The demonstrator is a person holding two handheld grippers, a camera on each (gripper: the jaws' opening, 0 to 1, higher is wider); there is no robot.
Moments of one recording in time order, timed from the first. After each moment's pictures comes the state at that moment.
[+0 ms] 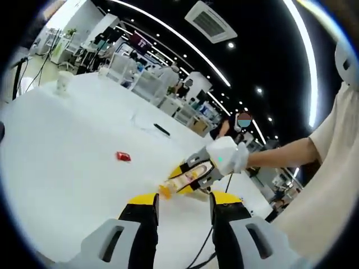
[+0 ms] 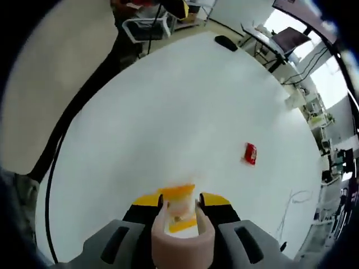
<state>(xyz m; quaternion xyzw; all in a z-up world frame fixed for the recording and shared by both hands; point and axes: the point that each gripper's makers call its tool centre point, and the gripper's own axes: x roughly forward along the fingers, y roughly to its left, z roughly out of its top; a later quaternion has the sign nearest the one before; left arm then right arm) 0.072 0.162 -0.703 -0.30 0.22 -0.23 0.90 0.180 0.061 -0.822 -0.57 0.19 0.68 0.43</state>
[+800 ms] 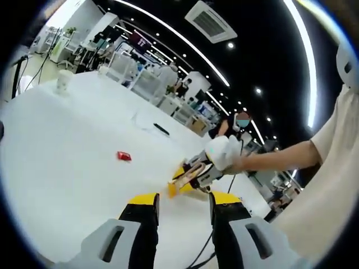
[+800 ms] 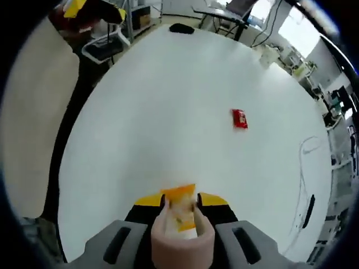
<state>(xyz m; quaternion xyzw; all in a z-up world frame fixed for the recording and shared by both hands) 0.073 0.166 -0.705 -0.30 0.22 -0.23 0.90 0.195 0.043 -0.830 -0.47 0.33 0.62 0.54</state>
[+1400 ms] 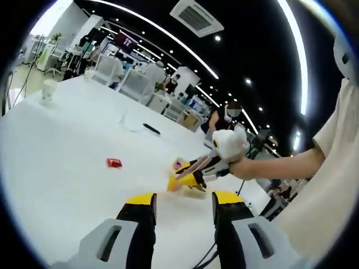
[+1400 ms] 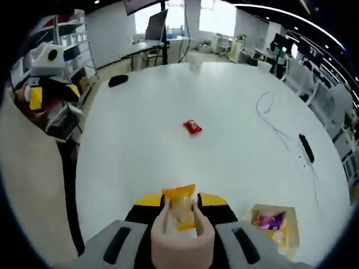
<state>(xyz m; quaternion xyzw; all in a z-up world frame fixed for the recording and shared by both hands) 0.086 0.148 -0.693 -0.26 0.22 -0.28 0.90 0.206 0.034 -0.780 -0.22 0.36 0.50 0.76</state>
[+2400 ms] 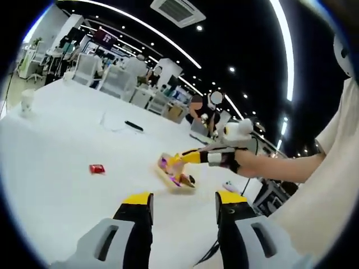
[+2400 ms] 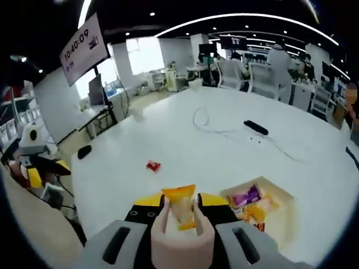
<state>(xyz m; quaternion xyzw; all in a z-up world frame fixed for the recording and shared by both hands) 0.089 0.125 -0.682 -0.23 0.23 -0.34 0.88 0.230 -0.021 -0.719 -0.05 0.31 0.36 0.88</state>
